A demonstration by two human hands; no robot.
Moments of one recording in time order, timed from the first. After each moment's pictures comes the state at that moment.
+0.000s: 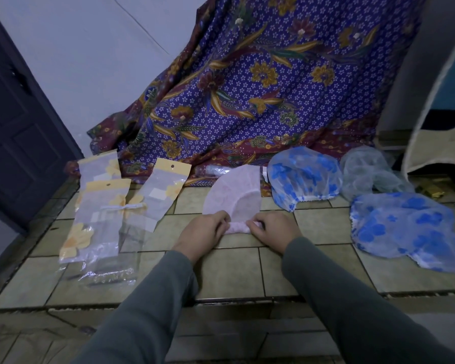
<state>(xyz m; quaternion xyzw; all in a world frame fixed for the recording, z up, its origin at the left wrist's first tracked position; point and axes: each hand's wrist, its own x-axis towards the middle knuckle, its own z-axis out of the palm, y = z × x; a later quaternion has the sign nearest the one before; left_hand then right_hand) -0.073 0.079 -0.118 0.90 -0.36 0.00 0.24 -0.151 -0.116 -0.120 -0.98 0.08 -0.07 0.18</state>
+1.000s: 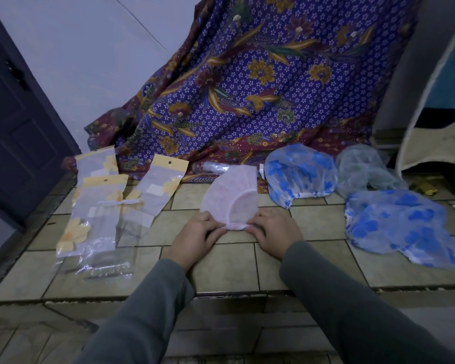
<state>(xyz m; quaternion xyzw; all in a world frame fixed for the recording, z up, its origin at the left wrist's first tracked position) -0.090 0.093 -0.128 0.85 -0.40 0.04 0.33 -0.177 -0.115 -0.118 -0.98 0.01 -0.15 0.13</state>
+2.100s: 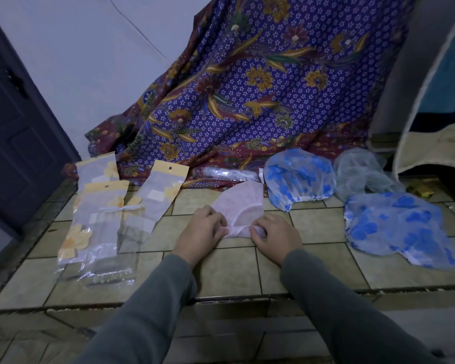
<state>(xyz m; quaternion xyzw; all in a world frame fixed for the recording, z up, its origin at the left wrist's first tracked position) -0.082 0.079 -0.115 0.88 -0.37 0.05 0.28 -0.180 -0.105 -0.120 -0.97 0.11 -0.15 0.17</state>
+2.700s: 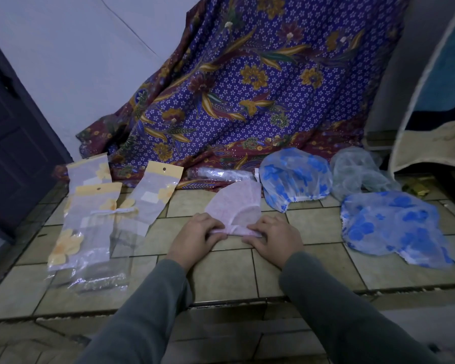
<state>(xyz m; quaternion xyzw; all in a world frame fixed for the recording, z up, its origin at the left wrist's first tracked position) -0.076 0.081 -0.126 0.86 -0.39 0.04 0.31 -0.183 -0.114 -0.123 -0.97 0.09 -0.13 0.16</state>
